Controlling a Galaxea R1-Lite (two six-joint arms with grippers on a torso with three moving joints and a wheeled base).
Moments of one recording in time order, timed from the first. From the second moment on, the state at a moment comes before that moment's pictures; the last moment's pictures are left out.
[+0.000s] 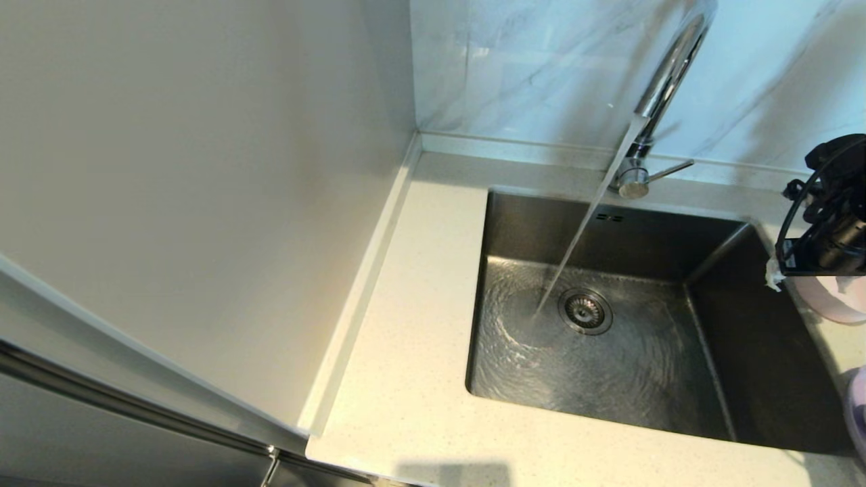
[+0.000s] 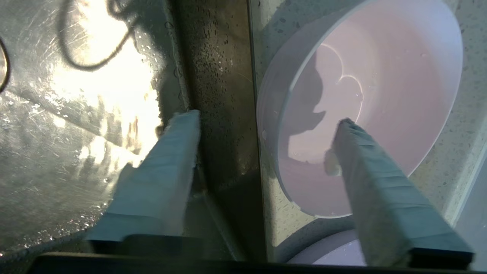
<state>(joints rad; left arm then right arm) 0.00 0.00 0.00 0.00 0.00 0.00 -0.30 2.05 -1.86 0.75 -0.32 0.00</state>
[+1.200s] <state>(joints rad) 0.00 0.00 0.00 0.00 0.00 0.00 -0.25 1.86 -1.72 0.76 -0.12 -0.01</state>
